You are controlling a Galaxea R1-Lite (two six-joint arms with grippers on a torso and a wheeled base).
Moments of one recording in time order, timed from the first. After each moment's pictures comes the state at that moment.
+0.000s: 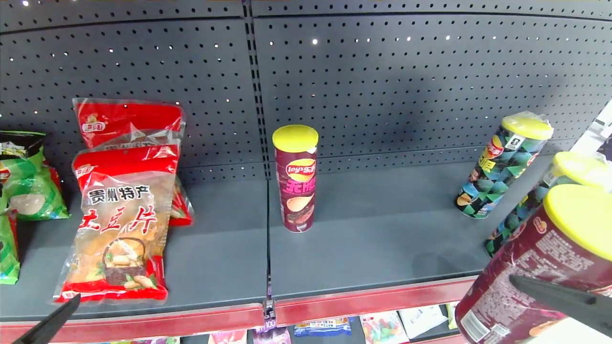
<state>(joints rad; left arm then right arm) -0.24 0.63 -0.41 -0.02 0.05 0.43 0.58 0.91 -0.58 -0.05 0.19 -0.23</state>
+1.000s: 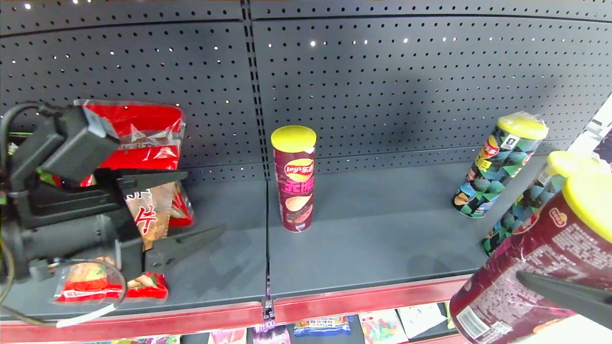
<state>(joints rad) -0.43 1.24 -0.72 -0.24 -0.33 0.29 0.65 0.92 -0.62 -0.05 0.19 -0.24</state>
